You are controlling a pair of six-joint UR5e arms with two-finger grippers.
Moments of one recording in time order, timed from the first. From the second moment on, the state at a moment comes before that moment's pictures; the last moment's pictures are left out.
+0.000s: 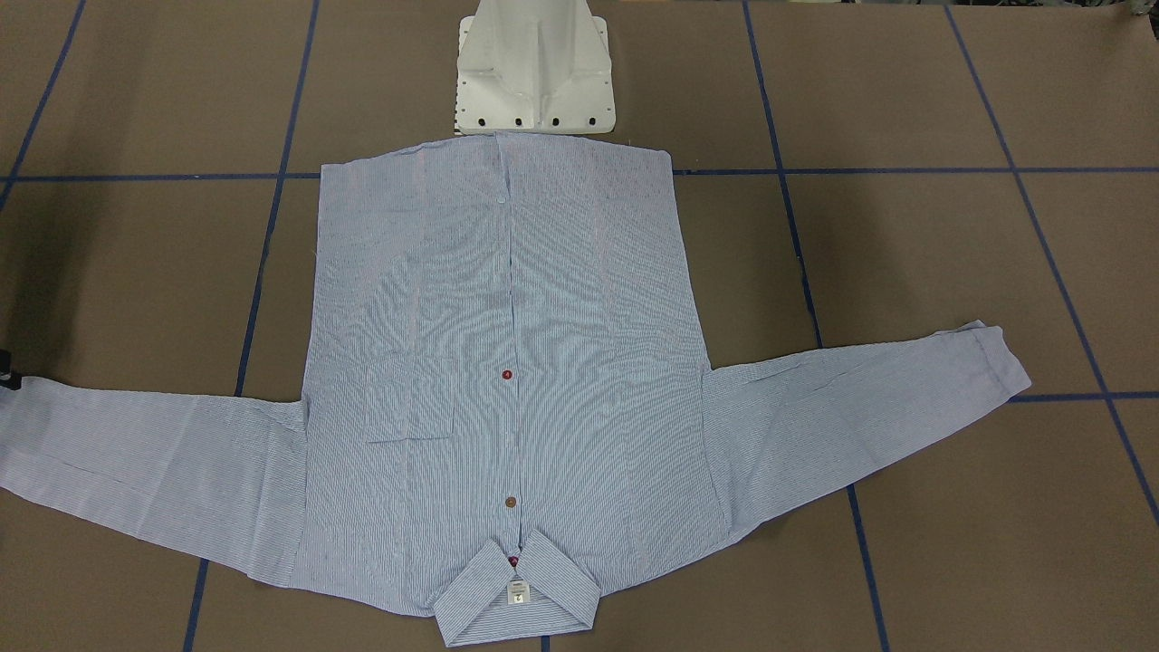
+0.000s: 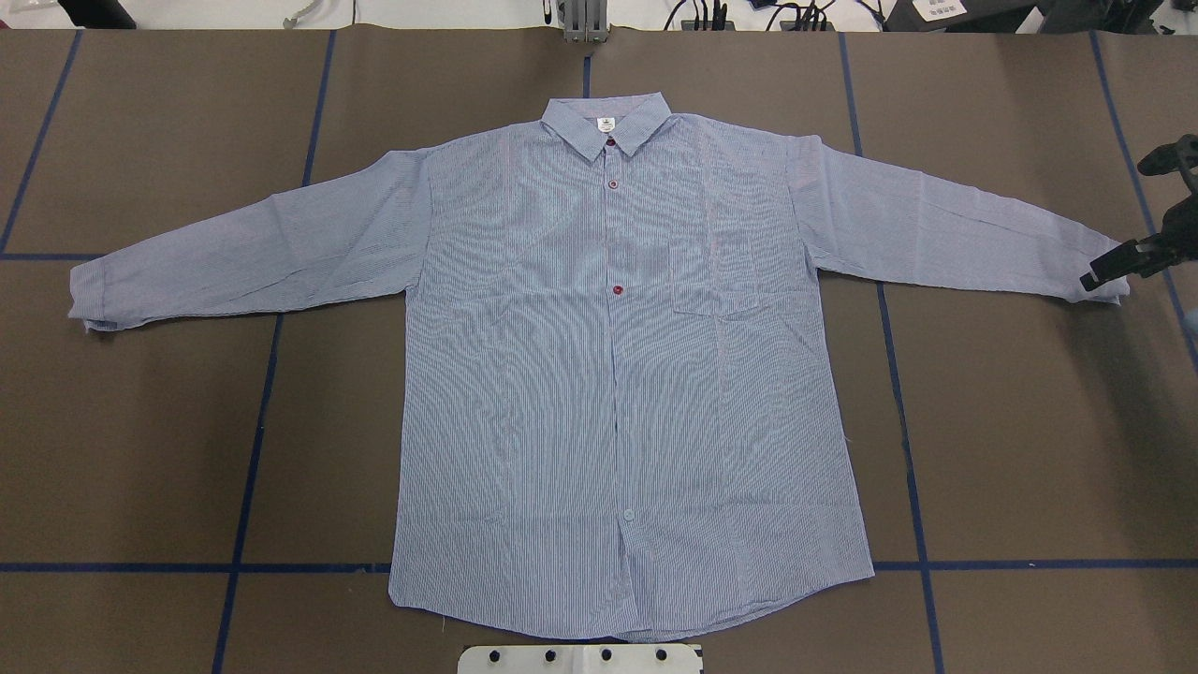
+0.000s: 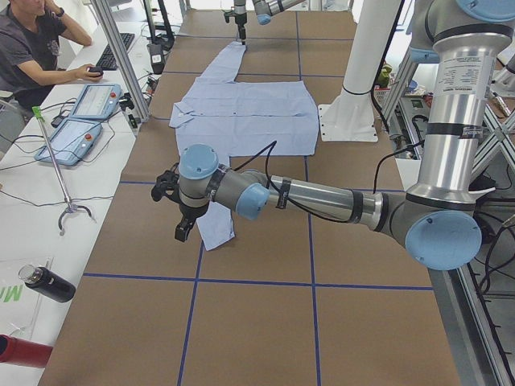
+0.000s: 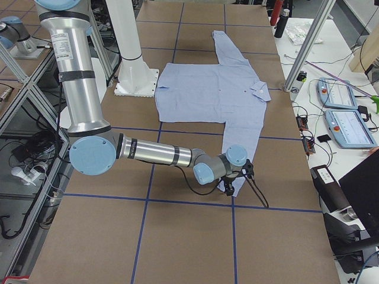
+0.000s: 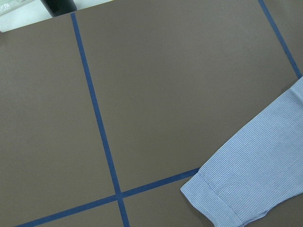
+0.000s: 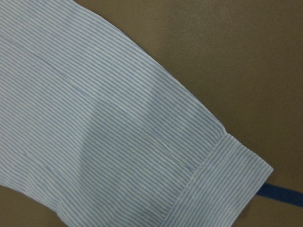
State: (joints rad) left arm -1.50 -1.65 -1.65 -1.87 -2.35 -0.07; right arm 1.22 -1.40 1.19 -1.01 2.35 0.25
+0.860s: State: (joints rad) left arm -1.50 -1.65 -1.65 -1.87 -2.40 -0.07; right arm 1.20 -1.41 1.18 -1.02 2.32 0.25
